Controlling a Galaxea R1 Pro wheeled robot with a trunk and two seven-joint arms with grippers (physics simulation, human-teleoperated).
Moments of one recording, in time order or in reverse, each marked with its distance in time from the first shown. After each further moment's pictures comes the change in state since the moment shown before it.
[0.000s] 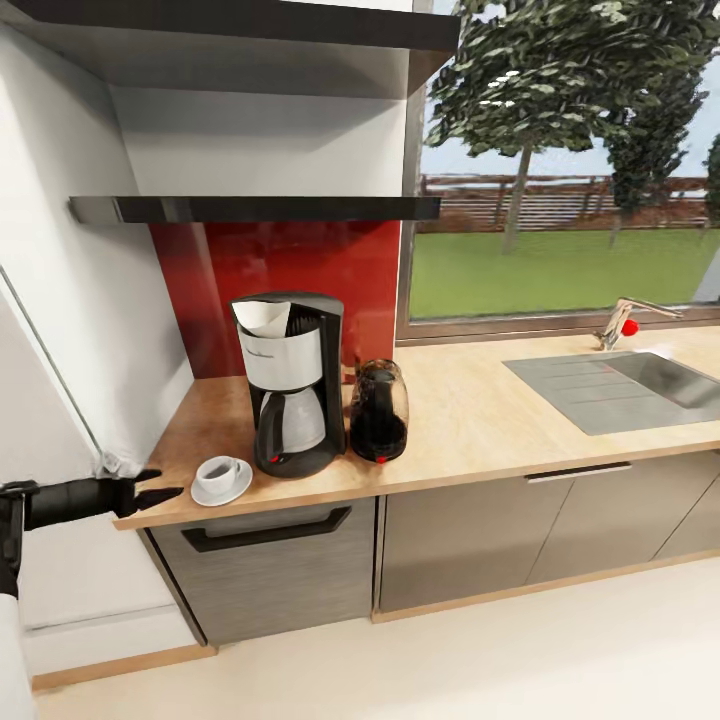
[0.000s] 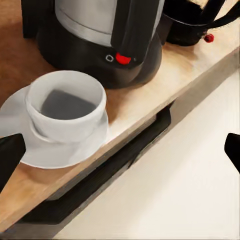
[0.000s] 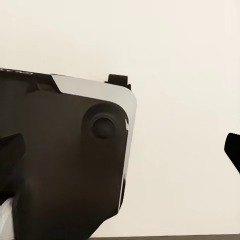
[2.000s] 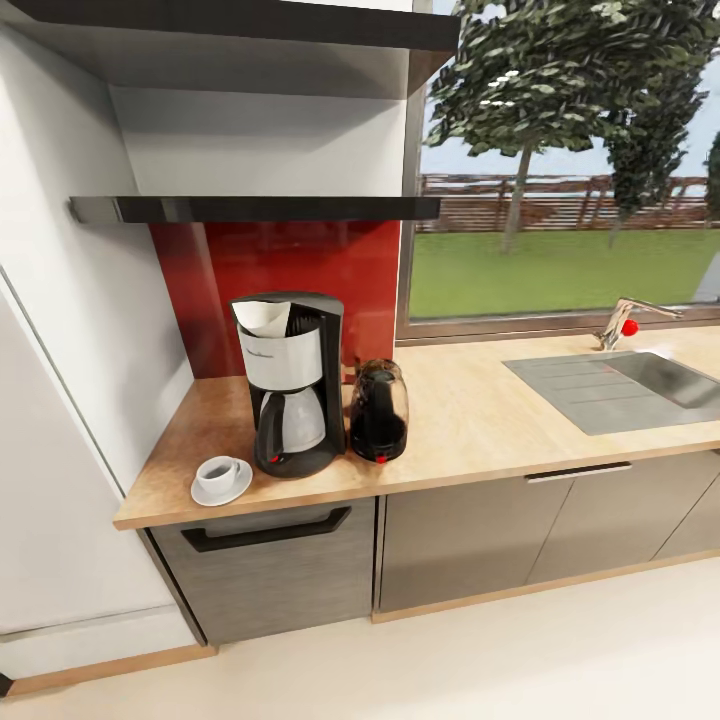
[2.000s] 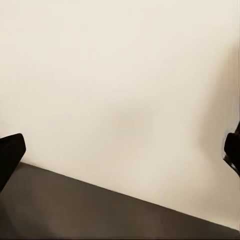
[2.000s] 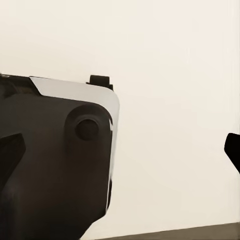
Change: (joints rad) left arm 0.568 -0.142 0.039 1.113 -0.012 -0.376 1.868; right arm 0.000 0.032 -0.002 0.003 0.000 0.001 -0.130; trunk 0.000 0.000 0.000
